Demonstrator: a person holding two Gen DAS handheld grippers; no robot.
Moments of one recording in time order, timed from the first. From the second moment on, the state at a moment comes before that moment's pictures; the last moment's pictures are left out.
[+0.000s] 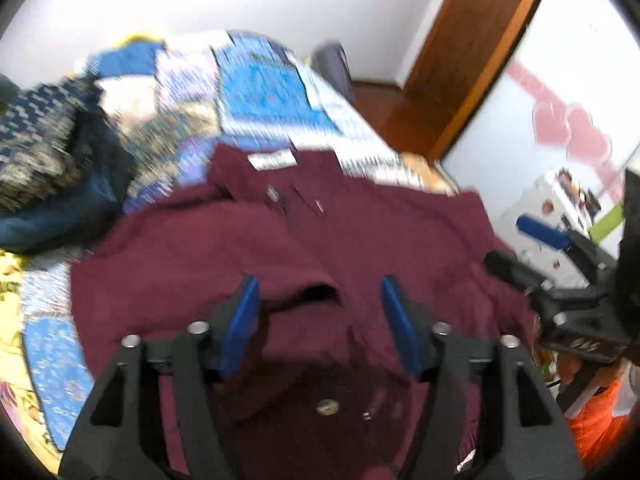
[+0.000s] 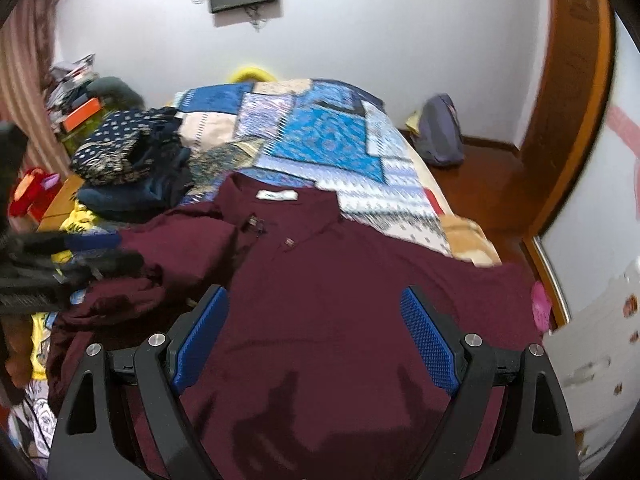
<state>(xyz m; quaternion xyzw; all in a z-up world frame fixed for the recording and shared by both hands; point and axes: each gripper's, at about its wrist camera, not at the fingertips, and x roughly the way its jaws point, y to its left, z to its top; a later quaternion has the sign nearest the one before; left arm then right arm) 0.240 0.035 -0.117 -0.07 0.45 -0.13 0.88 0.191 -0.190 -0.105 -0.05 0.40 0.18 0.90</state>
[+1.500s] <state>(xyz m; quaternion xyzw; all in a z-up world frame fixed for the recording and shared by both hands) 0.186 0.226 -0.280 -0.11 0.56 0.04 0.82 0.215 0.044 -0.178 -0.30 0.43 0.34 0.78</state>
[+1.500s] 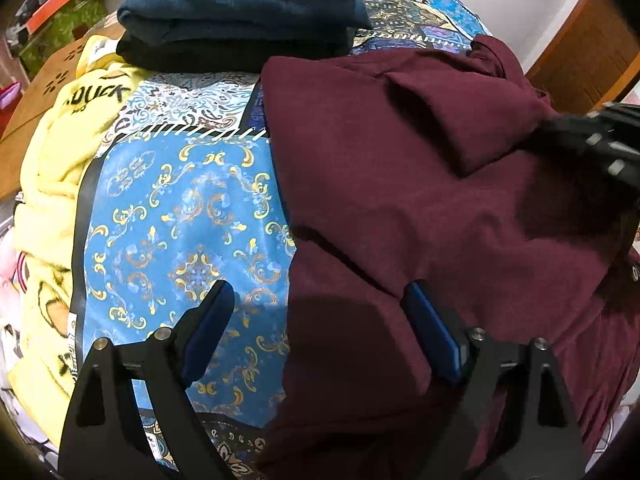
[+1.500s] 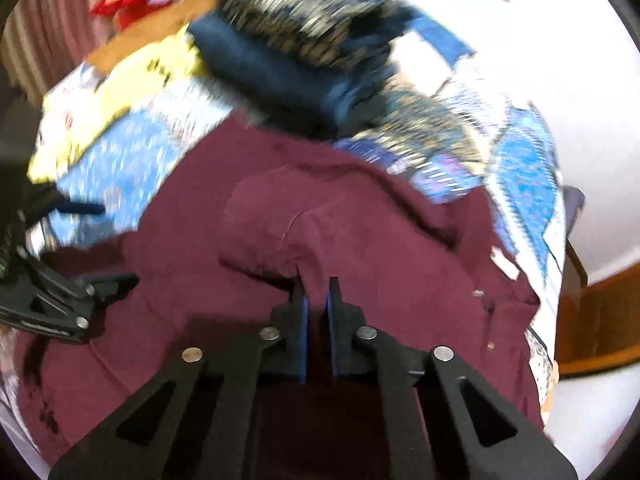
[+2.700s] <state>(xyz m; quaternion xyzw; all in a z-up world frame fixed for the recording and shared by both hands) 0.200 0.195 -0.214 -0.03 0.52 0.12 0.85 0.283 -0.257 -0.205 0.11 0.57 0.12 0.80</state>
